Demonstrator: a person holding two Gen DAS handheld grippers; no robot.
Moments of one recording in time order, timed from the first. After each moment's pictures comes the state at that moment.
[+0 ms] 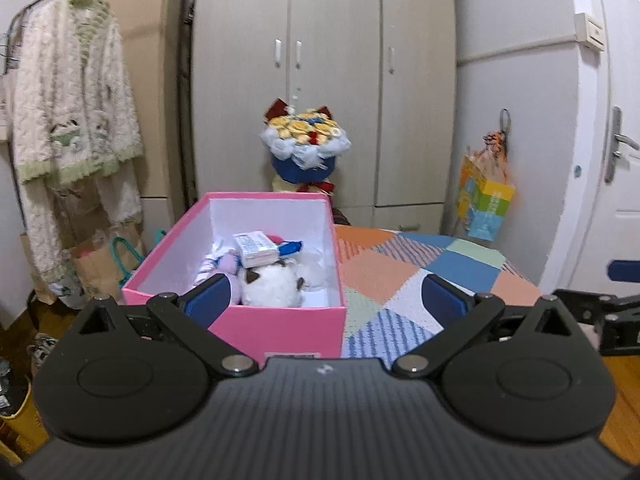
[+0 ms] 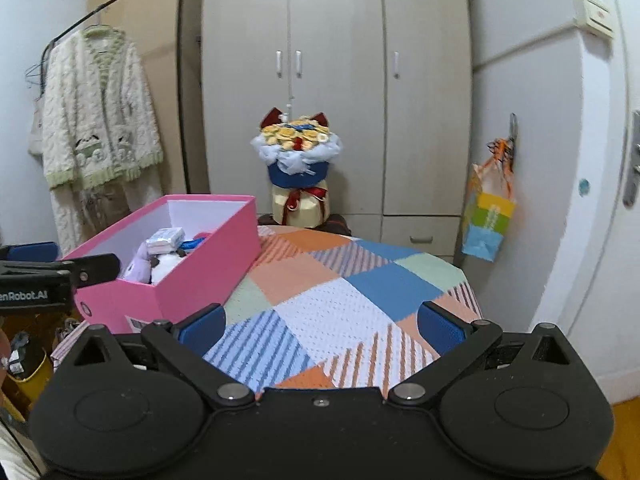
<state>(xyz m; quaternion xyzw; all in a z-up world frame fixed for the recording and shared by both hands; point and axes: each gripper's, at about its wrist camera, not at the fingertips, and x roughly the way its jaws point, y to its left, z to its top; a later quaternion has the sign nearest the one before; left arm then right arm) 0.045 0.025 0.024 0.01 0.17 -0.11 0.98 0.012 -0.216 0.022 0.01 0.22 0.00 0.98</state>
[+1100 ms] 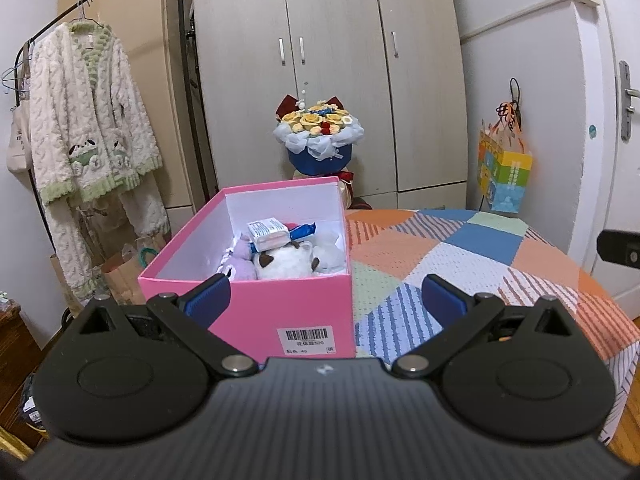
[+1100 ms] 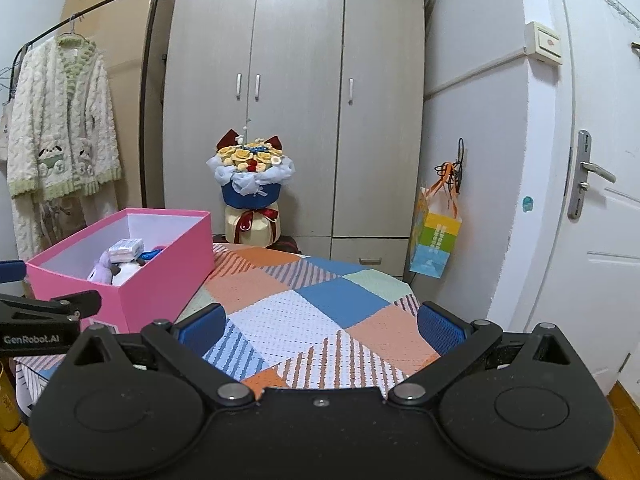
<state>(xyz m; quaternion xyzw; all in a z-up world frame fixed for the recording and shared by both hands) 0.032 0.003 0.010 0.07 0.18 -0.07 0.98 -0.016 -0.214 0.019 -0.02 0.18 -0.08 0.98</state>
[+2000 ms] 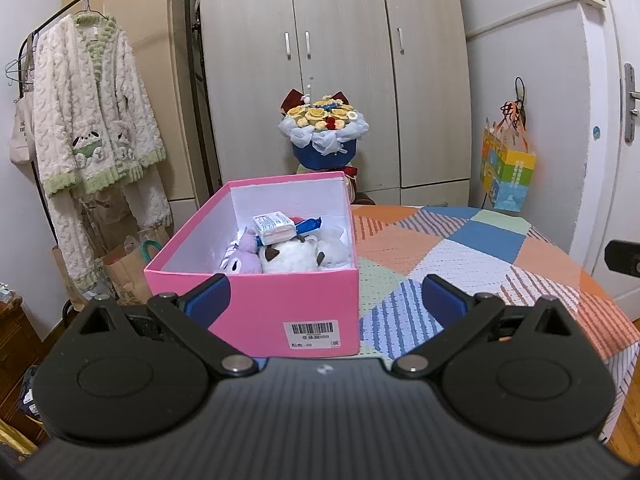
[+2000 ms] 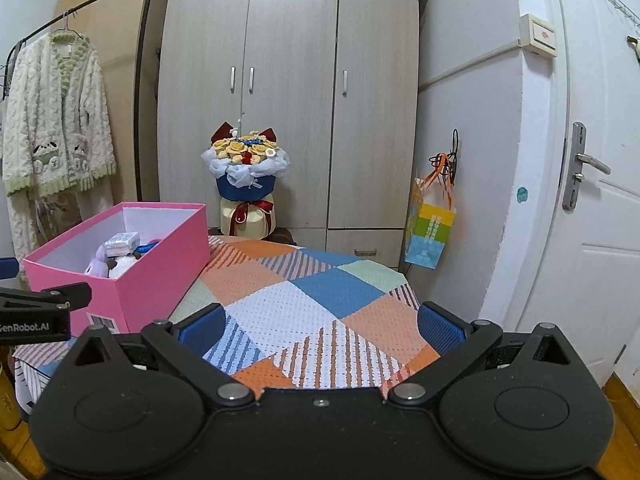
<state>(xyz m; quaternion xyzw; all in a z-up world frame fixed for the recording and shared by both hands) 0.033 0.003 0.010 0.06 0.19 -0.07 0.98 -0.019 -0.215 0.017 -0.02 0.19 -0.08 0.98</state>
